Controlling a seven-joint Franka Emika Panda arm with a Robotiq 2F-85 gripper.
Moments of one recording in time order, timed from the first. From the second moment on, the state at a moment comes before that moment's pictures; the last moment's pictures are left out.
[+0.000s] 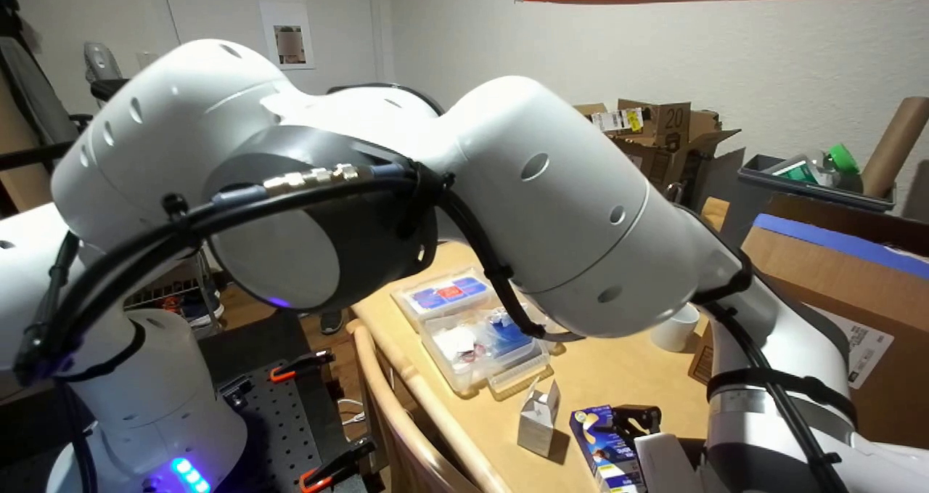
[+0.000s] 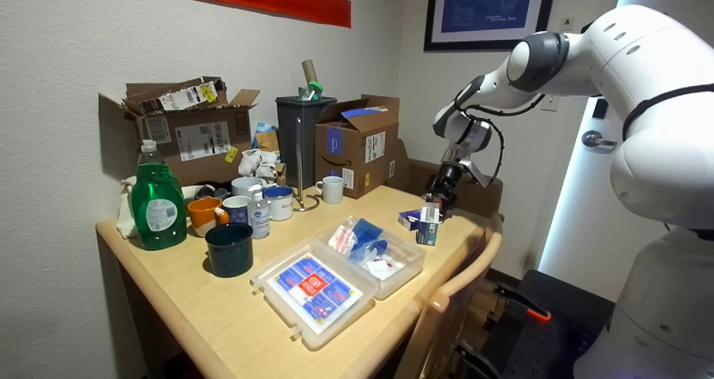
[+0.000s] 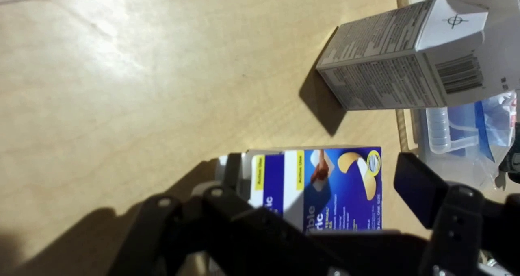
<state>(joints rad) -0.82 0.95 0.02 -1.35 0.43 1.70 -0.74</state>
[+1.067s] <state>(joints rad) -0.81 0.90 0.03 -1.33 0.47 1.75 -0.74</state>
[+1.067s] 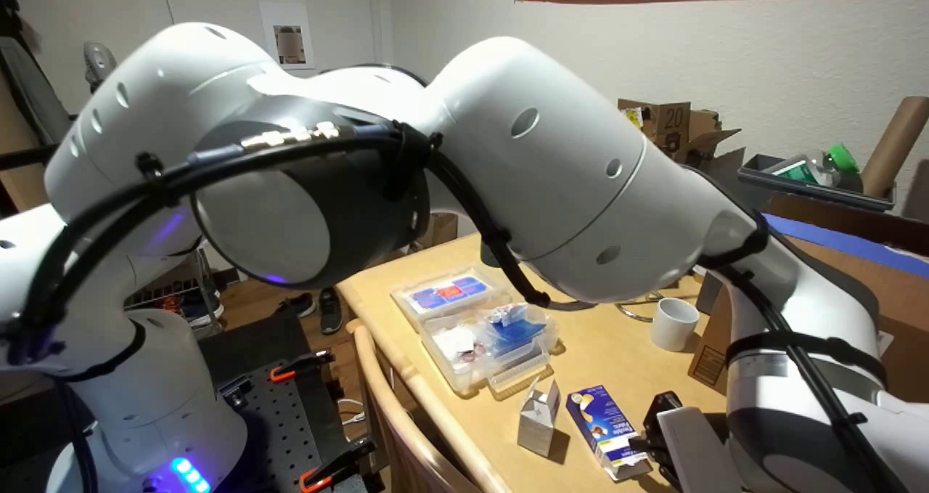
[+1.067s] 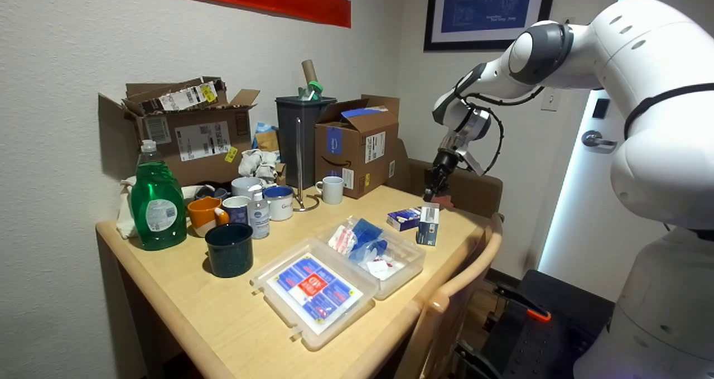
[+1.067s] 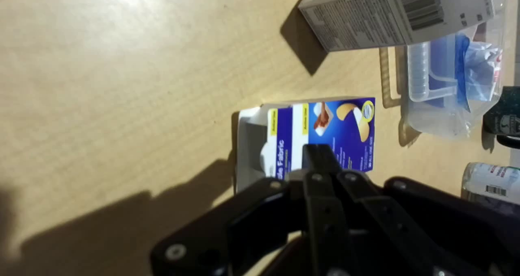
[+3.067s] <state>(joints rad) -0.81 1.02 0.06 -1.28 0.49 1.78 -0.72</state>
